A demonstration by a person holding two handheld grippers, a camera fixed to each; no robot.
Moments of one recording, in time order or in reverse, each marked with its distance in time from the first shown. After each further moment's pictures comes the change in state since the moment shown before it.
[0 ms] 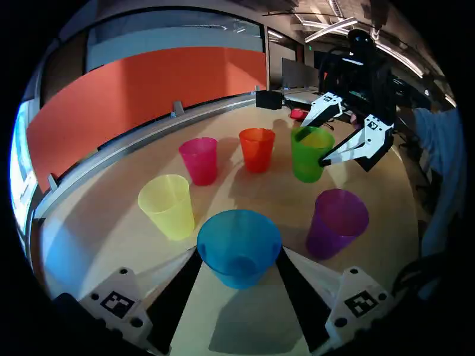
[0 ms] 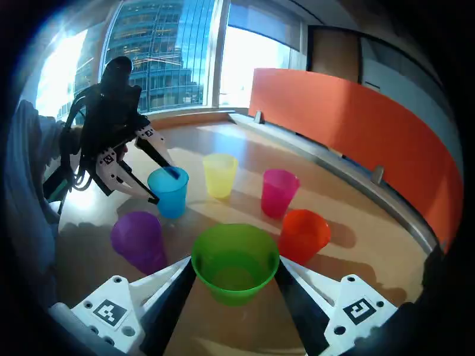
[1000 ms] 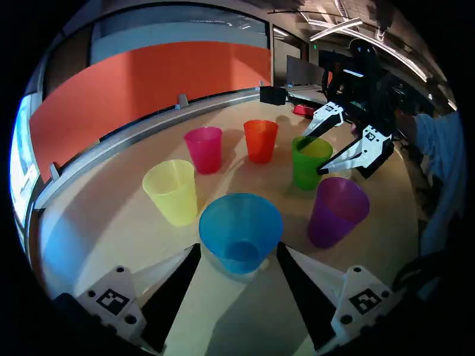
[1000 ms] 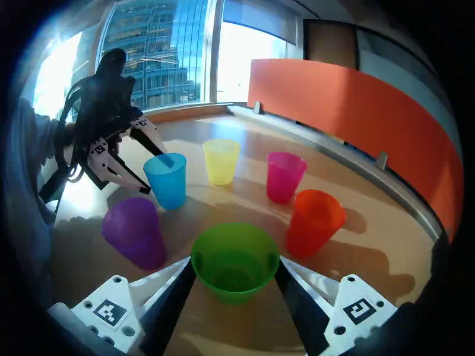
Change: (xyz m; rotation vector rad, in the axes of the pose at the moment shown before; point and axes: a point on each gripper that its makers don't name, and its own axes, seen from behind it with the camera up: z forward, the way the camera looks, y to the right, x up) left arm -0.018 -0.002 -0.007 0.013 -0.024 -0.025; right arm -0.027 -0.011 0.017 0.003 -0.017 0.040
